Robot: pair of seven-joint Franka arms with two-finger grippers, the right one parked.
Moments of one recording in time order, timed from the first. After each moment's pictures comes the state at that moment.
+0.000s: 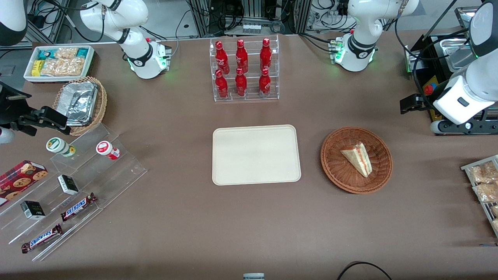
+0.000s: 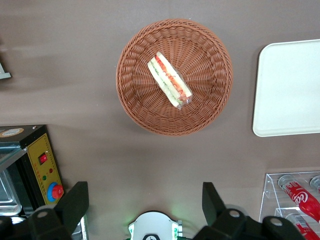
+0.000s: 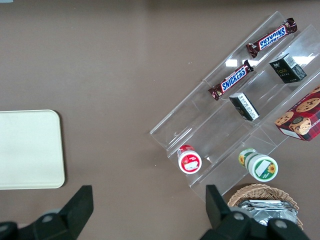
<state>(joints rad) 0.00 0.09 -0.10 -1.52 0.01 1.39 -0.05</state>
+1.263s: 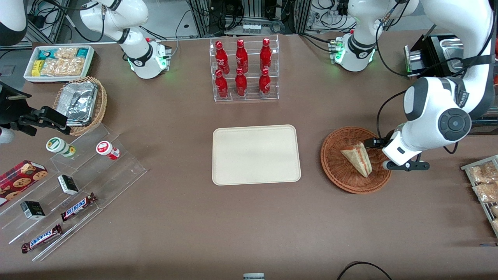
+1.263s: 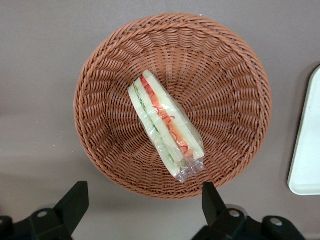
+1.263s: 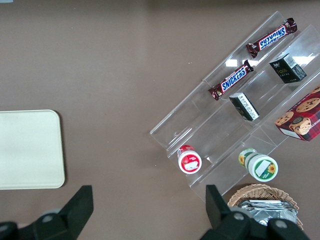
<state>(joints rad) 0.00 0.22 -0.12 -1.93 0.01 1.93 -0.12</state>
